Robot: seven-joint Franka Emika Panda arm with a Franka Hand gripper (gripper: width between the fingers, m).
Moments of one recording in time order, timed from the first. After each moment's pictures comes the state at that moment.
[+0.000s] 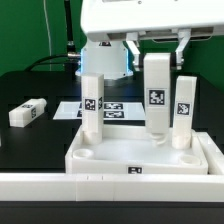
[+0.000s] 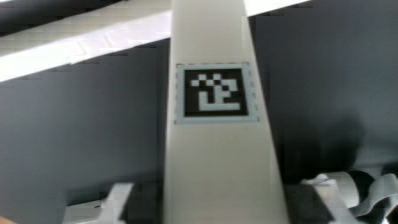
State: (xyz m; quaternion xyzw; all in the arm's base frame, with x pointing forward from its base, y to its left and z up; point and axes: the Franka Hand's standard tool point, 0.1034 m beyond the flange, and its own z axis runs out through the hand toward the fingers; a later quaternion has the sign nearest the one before) arm 0.634 0.040 0.172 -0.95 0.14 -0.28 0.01
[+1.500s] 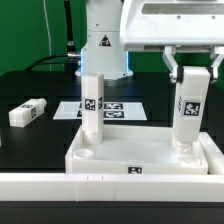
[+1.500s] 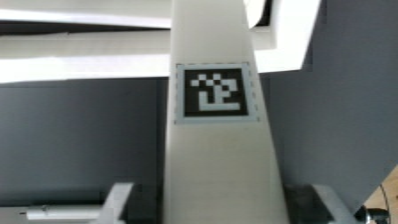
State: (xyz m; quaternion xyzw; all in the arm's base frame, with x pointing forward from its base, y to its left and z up) arm 0.622 0.082 0.150 -0.97 0.03 -0.26 -0.01
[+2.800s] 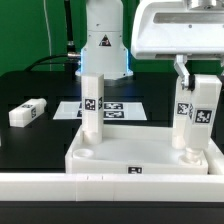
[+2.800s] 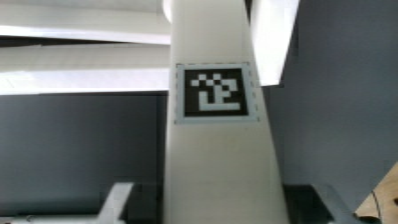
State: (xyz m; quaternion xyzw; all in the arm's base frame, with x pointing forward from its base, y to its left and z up) arm 0.621 0.100 0.138 -0.97 0.03 -0.26 -0.01
